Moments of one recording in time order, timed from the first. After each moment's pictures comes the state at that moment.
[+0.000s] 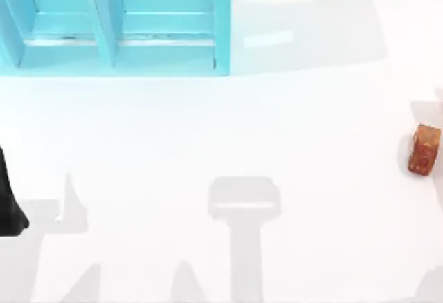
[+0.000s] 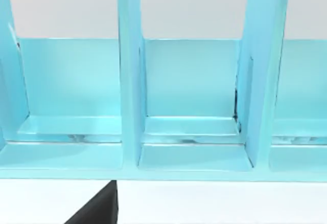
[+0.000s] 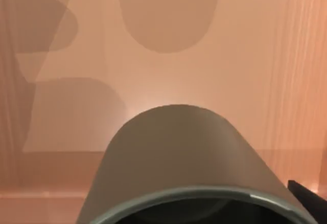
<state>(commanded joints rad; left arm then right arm) 0.00 0.00 0.00 0.00 0.00 0.00 -0.65 1.56 1.20 -1.14 -0.02 -0.64</state>
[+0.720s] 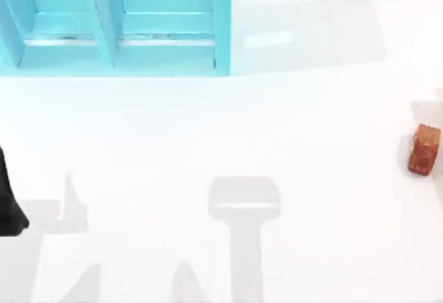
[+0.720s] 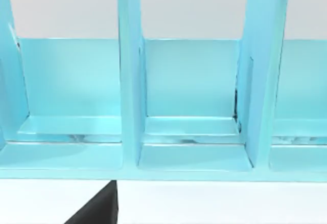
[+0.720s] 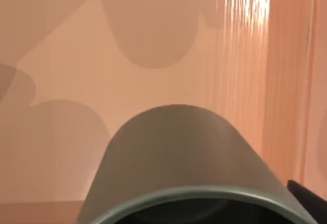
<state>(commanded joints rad) 0.00 0.00 0.00 0.00 0.00 0.00 -0.72 1.51 1.17 -1.00 -0.08 -0.72</state>
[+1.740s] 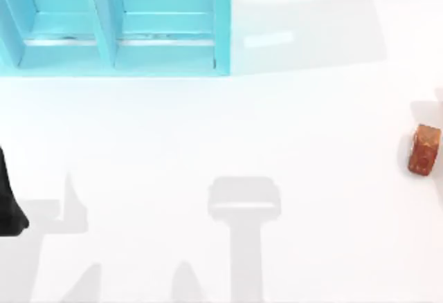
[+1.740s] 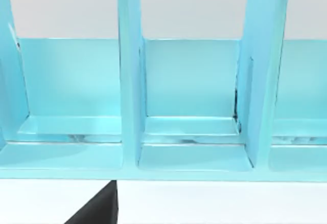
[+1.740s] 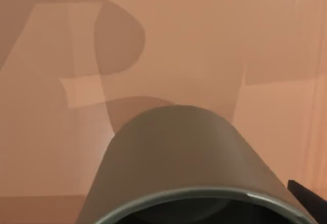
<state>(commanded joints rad) 0.00 0.00 0.00 0.00 0.00 0.00 -0.68 1.56 0.92 -0.84 -0.02 -0.67</state>
